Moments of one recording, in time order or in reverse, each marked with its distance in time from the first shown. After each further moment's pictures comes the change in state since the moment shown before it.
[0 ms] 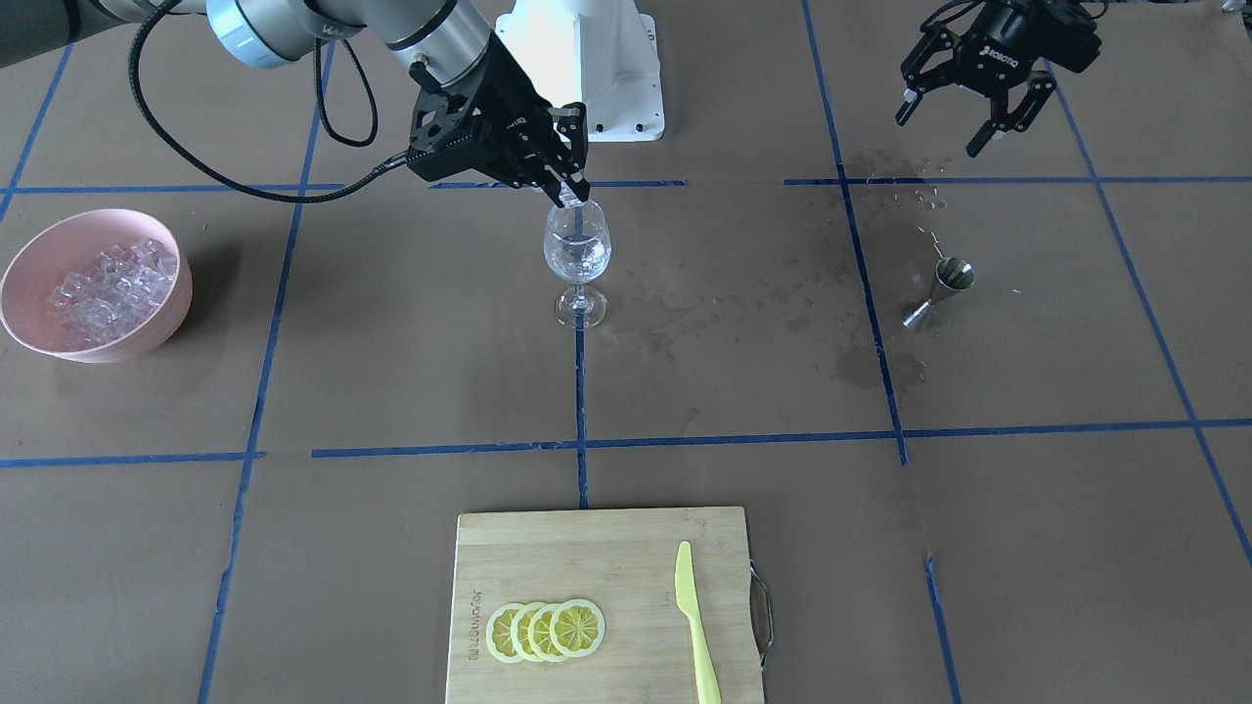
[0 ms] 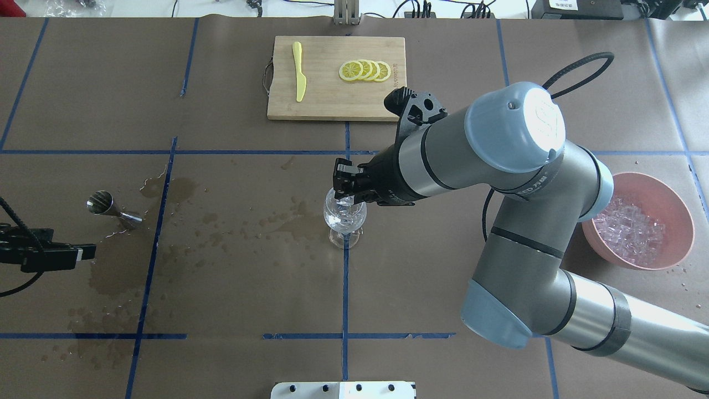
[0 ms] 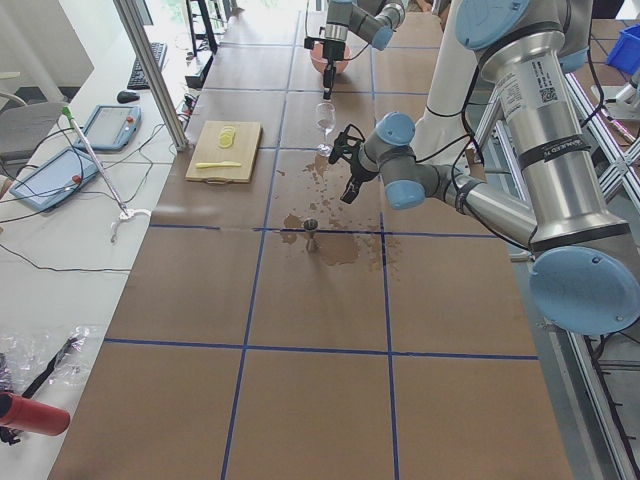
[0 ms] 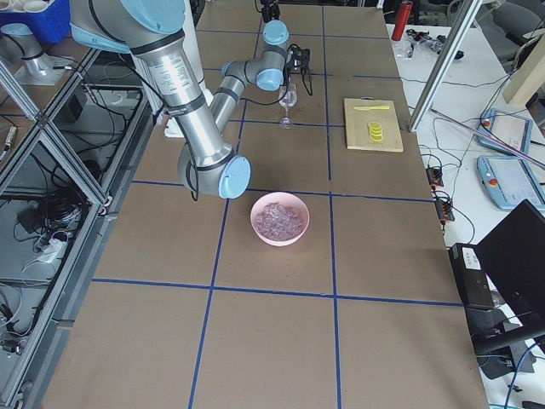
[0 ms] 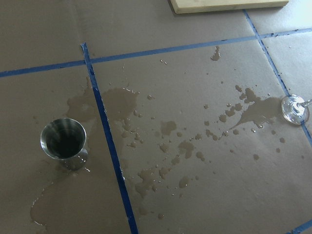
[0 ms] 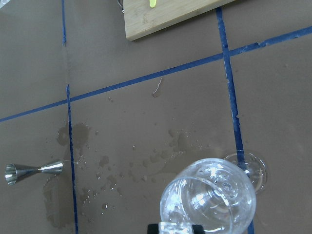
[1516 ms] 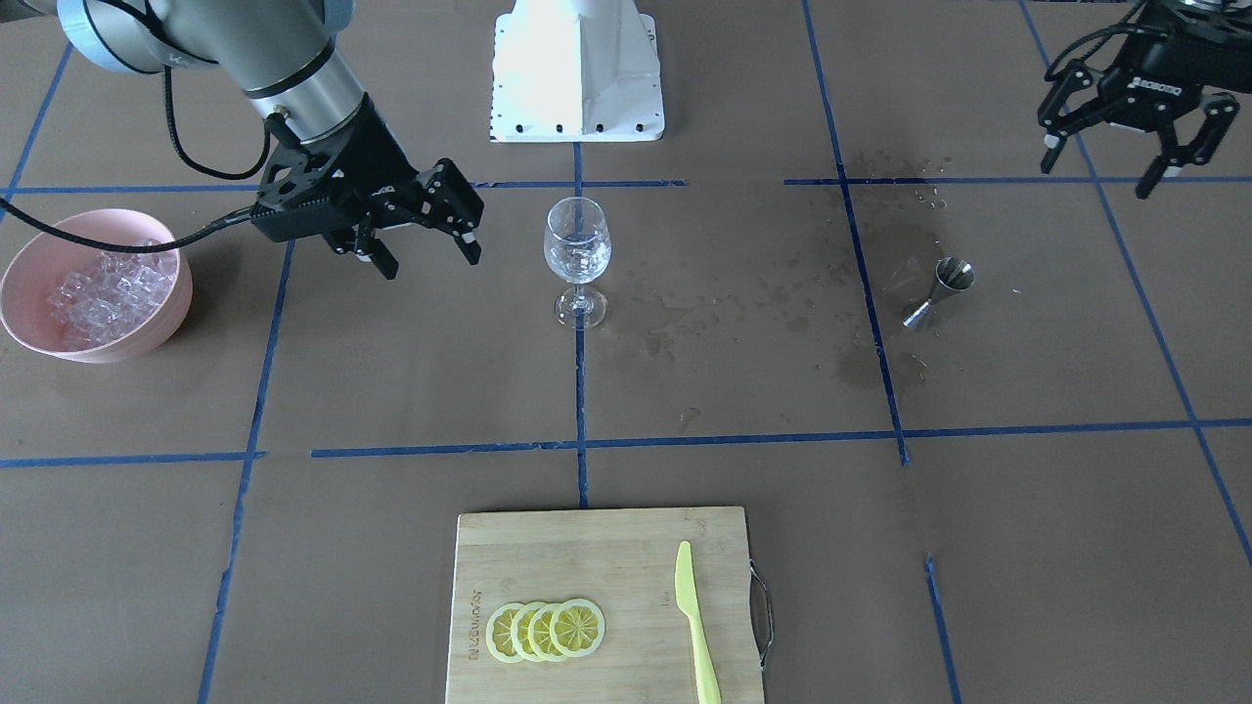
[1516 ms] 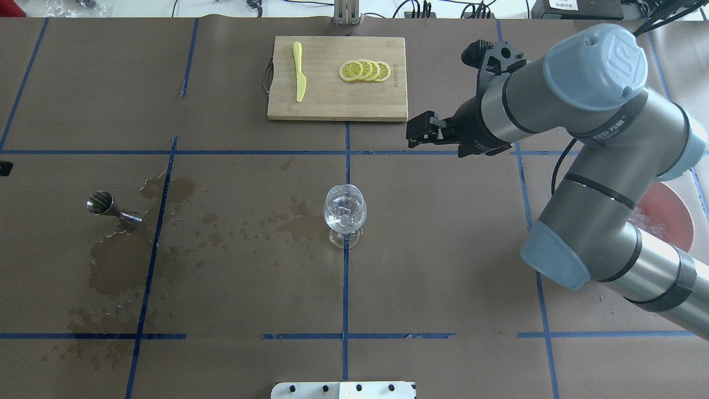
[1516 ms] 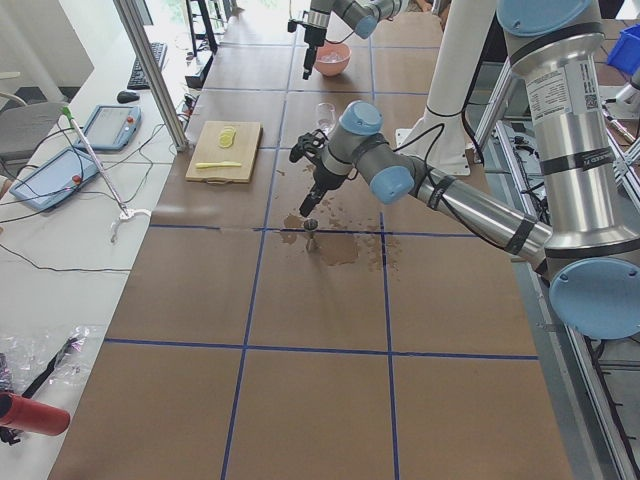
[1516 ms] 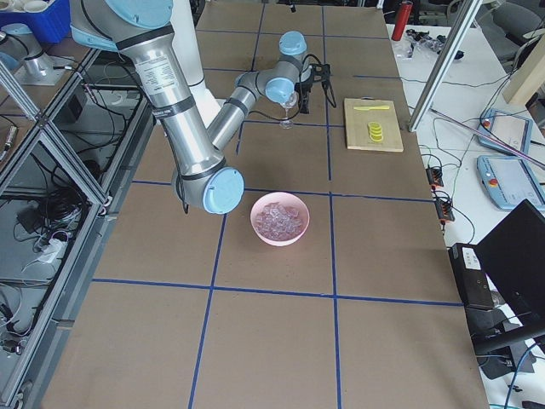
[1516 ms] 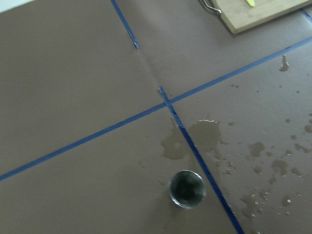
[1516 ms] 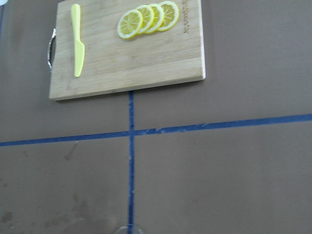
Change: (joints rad) left arm -0.475 -0.221 0.086 0.467 -0.182 0.614; right arm 0.201 -0.128 0.015 -0.164 0.018 -0.341
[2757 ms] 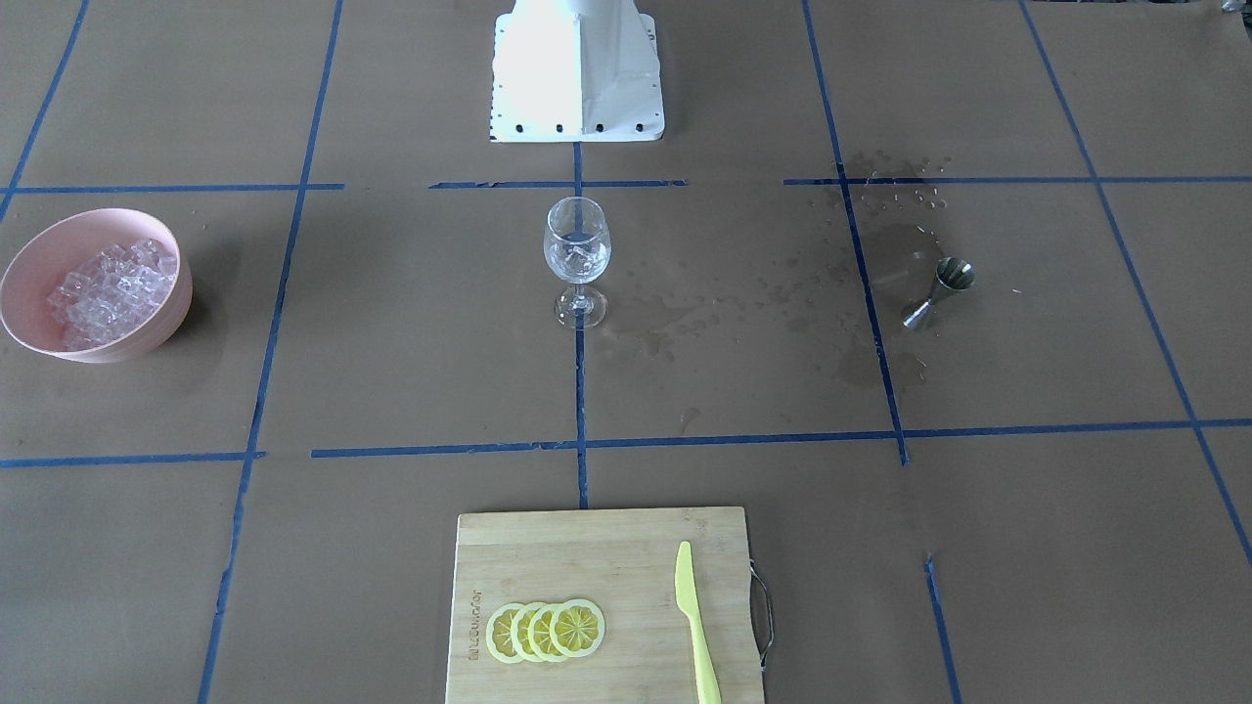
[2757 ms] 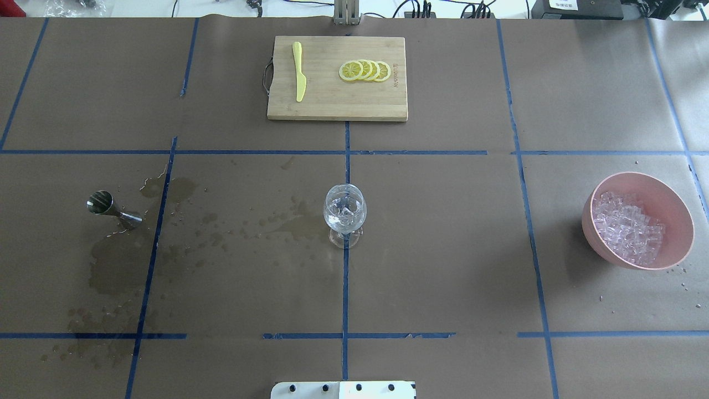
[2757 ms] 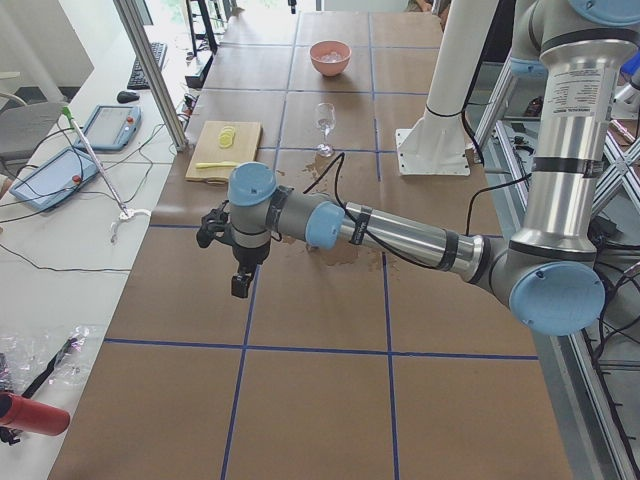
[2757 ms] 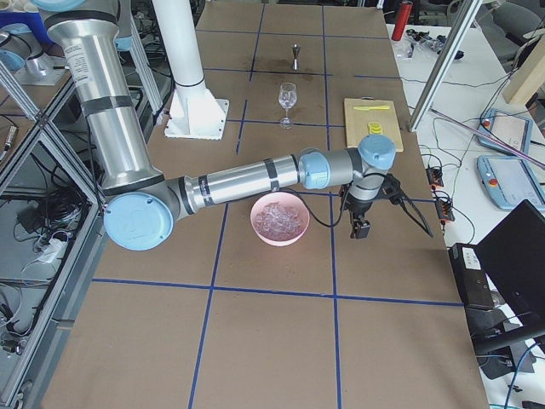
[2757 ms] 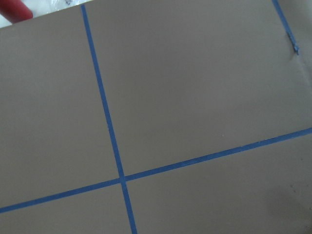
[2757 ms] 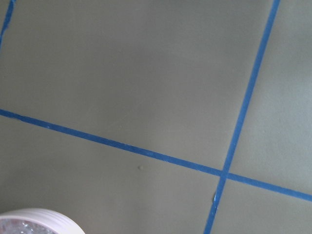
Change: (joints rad) left arm -0.361 -0.202 0.467 0.238 -0.254 0.282; right arm 0.732 -0.268 -0.413 -0.238 0.385 -1.328
